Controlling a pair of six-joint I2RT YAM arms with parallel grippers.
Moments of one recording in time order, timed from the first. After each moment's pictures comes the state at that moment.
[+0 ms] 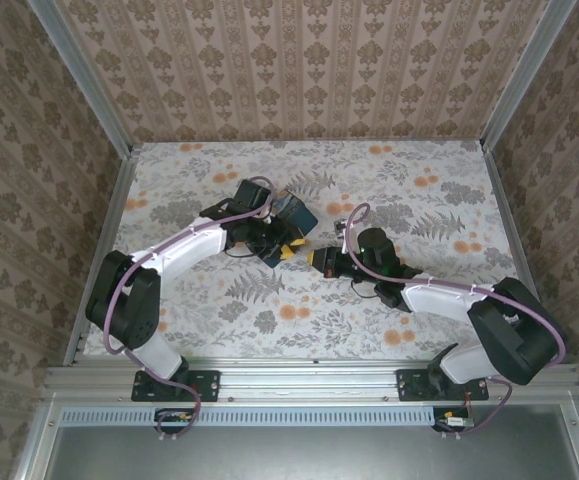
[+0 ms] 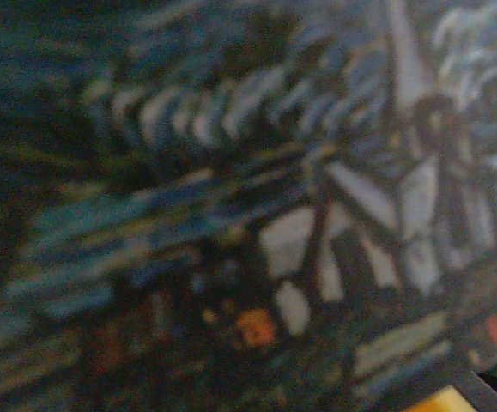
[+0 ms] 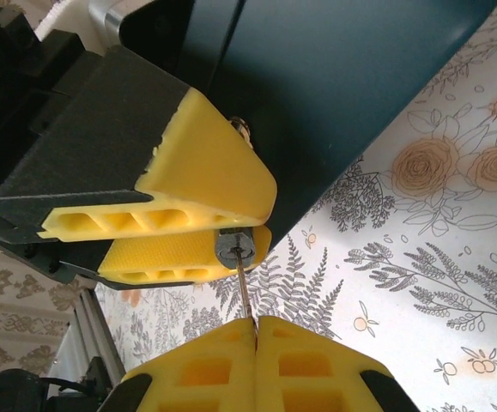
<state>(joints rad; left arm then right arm) -0.61 1.63 1.14 -0.46 0.57 -1.20 0.59 1.40 0.54 0.47 -0.37 0.74</state>
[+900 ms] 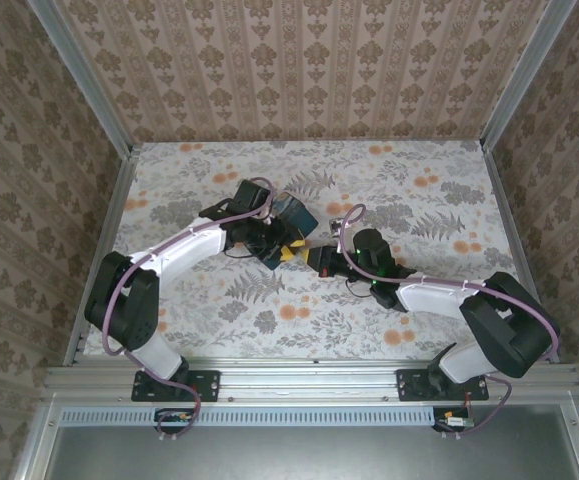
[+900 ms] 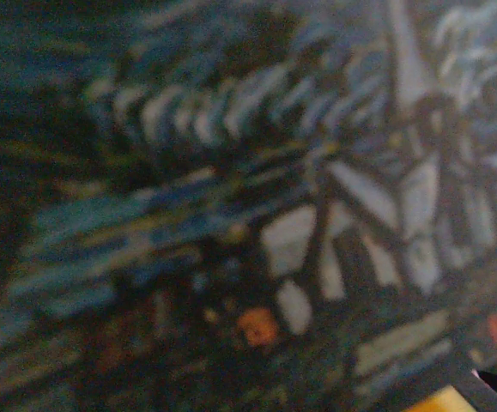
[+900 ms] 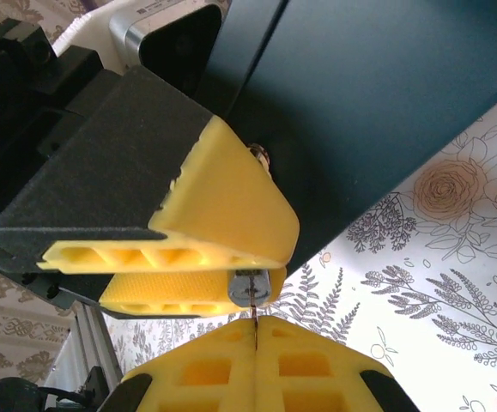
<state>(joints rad) -0.62 1.62 1.14 -0.48 0.59 -1.20 0.63 1.45 0.55 0.57 -0.35 0.74</state>
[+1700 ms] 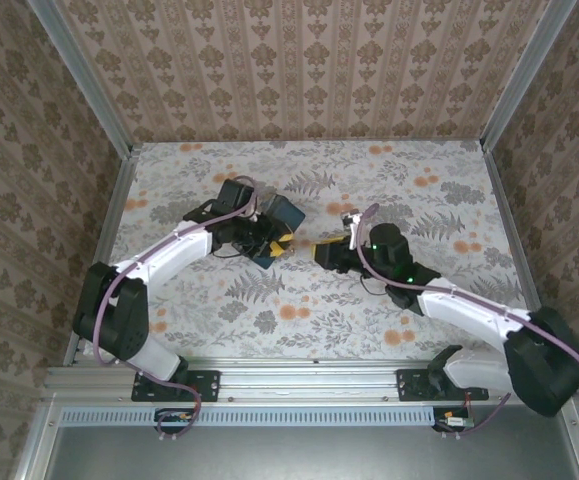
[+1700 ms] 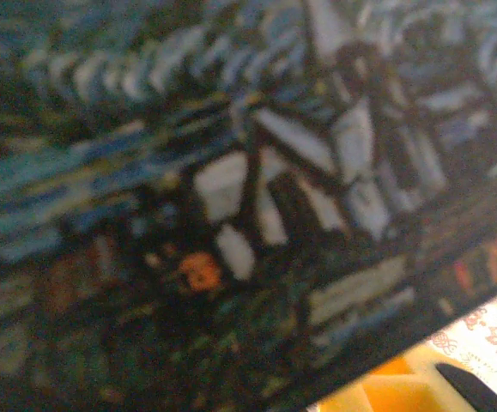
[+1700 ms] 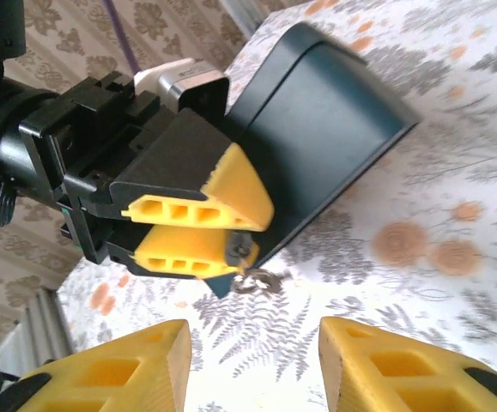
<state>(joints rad) -0.54 1.54 1.08 -0.46 0.60 -1.25 0.58 1.18 0.58 0.27 -0.30 0.48</state>
